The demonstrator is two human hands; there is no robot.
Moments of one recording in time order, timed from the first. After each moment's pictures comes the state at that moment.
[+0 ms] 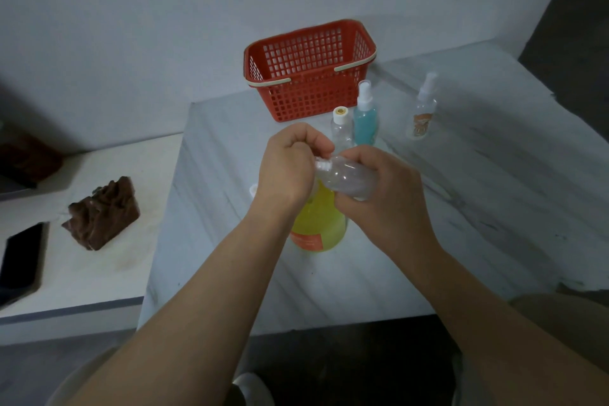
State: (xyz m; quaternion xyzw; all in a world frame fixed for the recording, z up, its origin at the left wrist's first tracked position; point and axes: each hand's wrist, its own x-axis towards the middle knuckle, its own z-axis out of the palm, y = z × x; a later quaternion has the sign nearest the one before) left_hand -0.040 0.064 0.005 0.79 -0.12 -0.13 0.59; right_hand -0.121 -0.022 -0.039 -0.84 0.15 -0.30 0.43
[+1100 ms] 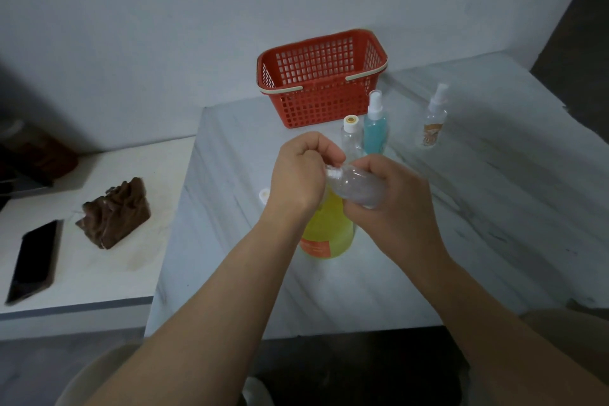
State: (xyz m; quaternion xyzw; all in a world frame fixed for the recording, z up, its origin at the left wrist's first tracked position) left_hand -0.041 0.063 0.007 0.80 -0.12 -0.13 0.58; right_hand -0.121 -0.024 -0.038 -0.84 0.14 -0.28 0.44
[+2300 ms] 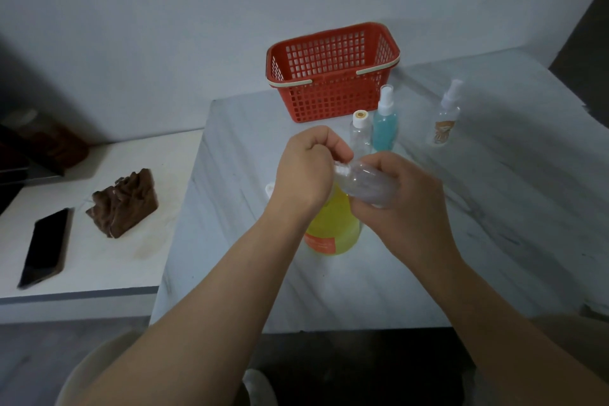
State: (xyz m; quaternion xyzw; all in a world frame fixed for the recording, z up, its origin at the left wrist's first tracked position) left_hand -0.042 0.065 0.009 0.81 -0.13 -0.13 0.56; right_hand -0.125 -0.023 -0.034 -0.84 0.15 -0.27 0.46
